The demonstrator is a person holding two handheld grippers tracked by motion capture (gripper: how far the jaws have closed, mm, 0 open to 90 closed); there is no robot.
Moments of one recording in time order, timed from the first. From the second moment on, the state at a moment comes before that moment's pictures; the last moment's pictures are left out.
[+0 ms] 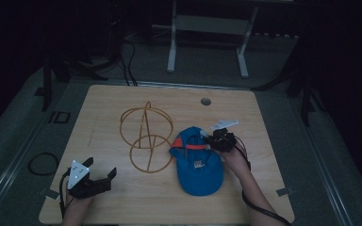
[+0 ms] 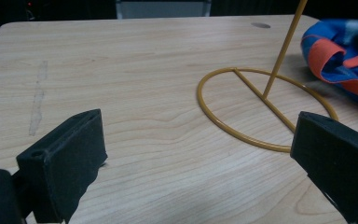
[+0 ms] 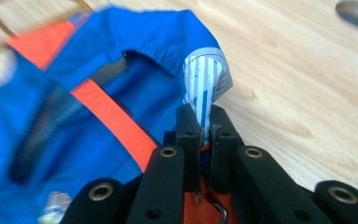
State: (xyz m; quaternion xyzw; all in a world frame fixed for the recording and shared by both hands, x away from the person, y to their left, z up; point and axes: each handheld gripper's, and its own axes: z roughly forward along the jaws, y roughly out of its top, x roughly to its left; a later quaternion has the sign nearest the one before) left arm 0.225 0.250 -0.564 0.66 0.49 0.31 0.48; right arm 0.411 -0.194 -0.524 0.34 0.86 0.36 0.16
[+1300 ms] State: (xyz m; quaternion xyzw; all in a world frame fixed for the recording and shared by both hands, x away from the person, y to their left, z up) left arm 0.219 0.221 -0.414 0.69 0.39 0.31 0.52; right arm 0.331 -0.227 -0.369 0.29 0.77 0.52 0.23
